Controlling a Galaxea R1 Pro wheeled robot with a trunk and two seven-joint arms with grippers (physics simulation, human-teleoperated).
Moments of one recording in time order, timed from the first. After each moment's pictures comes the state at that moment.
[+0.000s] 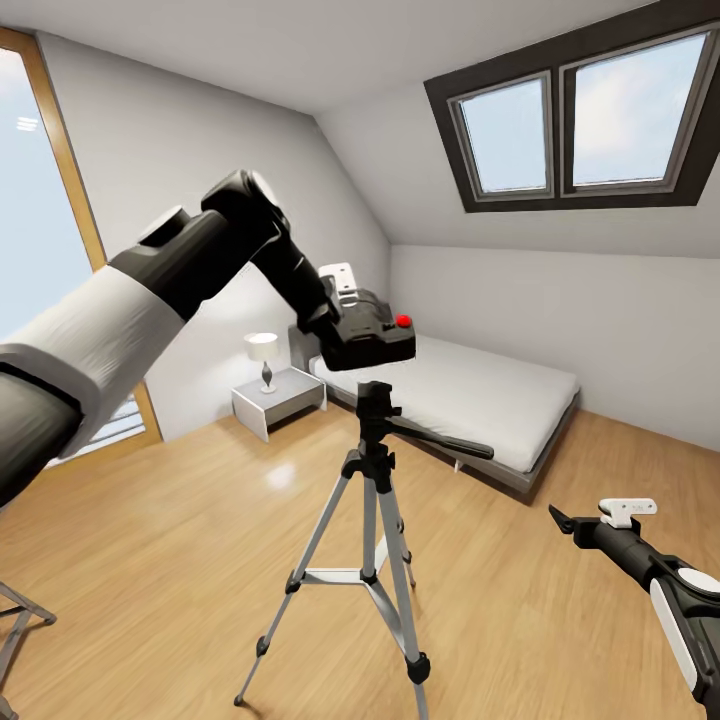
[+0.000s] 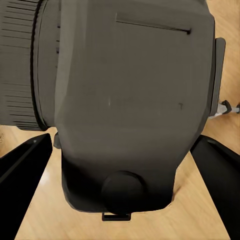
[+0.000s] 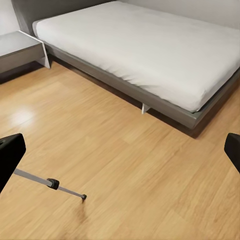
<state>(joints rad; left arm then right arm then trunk) -1.74 0.03 -0.78 -0.78 -0.37 0.73 -1.56 -0.37 -0.29 -0.34 -1.12 -0.01 0.24 0.42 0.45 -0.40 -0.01</state>
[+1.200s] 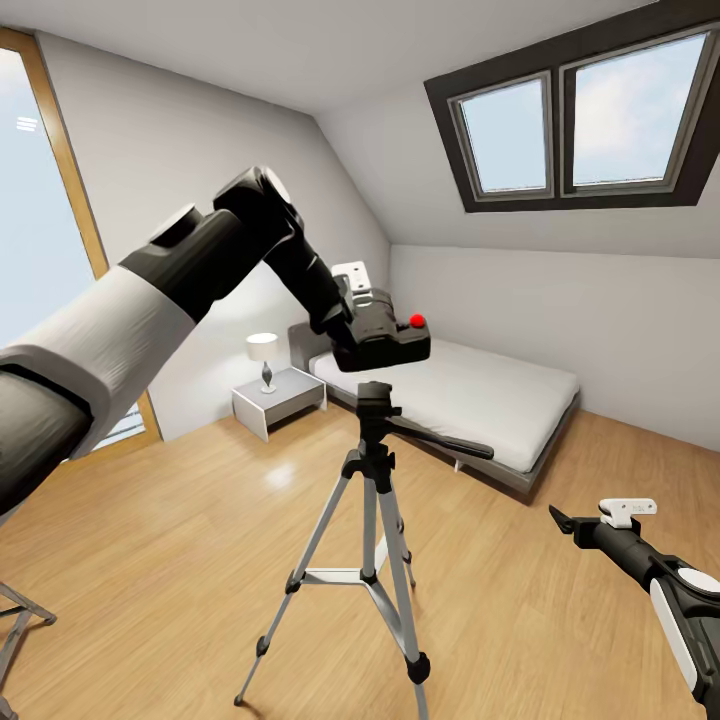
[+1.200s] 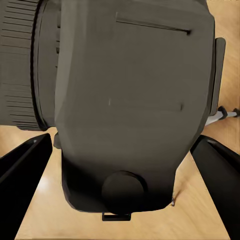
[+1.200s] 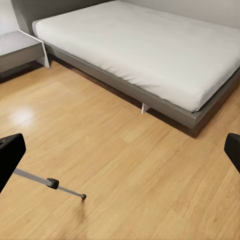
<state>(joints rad) -1.74 0.00 -0.77 -0.80 -0.38 0.76 -1.56 -0.37 -0.29 -0.34 -1.12 -0.01 0.24 0.42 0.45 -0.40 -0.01</state>
